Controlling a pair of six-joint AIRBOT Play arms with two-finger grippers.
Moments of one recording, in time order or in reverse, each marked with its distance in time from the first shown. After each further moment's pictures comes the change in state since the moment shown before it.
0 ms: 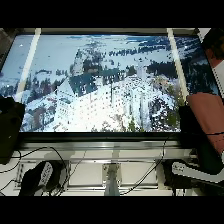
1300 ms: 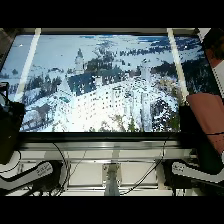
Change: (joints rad) left arm 0.008 -0.508 -0.001 0.345 0.174 0.028; right arm 0.000 0.000 0.000 0.000 0.000 0.000
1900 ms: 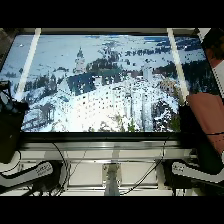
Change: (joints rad) left arm -0.033 -0.025 0.049 -0.174 0.033 -0.055; right arm 0.000 0.000 0.000 0.000 0.000 0.000
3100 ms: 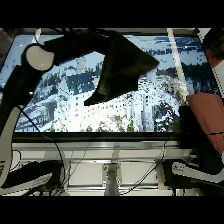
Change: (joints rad) left arm -0.960 -0.003 0.612 -0.825 0.304 0.306; right arm -0.001 0.000 -0.005 -0.034 -0.031 0.074
